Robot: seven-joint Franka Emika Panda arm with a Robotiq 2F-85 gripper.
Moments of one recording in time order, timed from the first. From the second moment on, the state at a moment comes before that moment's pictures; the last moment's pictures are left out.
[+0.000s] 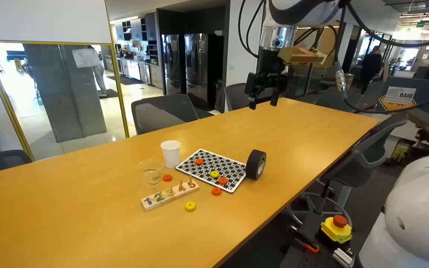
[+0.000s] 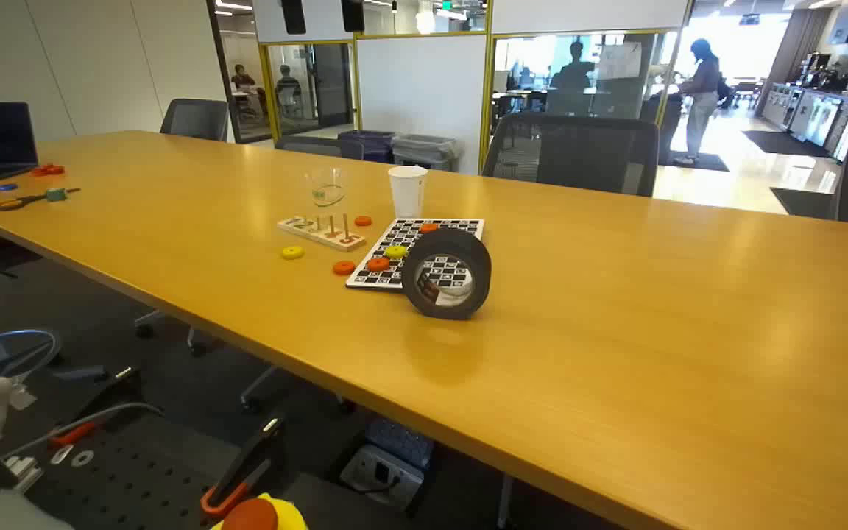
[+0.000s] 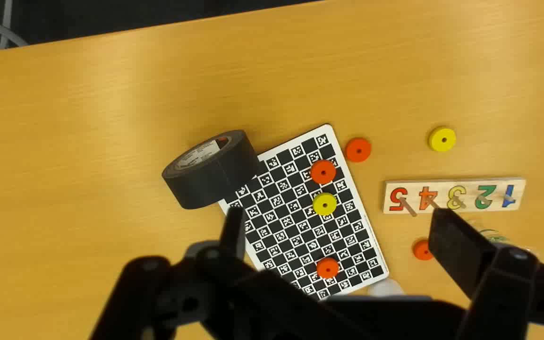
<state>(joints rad) -0.14 -0.56 -0.07 -2.31 -0.06 1.84 0.07</state>
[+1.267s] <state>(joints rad) -0.04 -0.42 0.00 -2.53 -0.05 2.19 0.07</state>
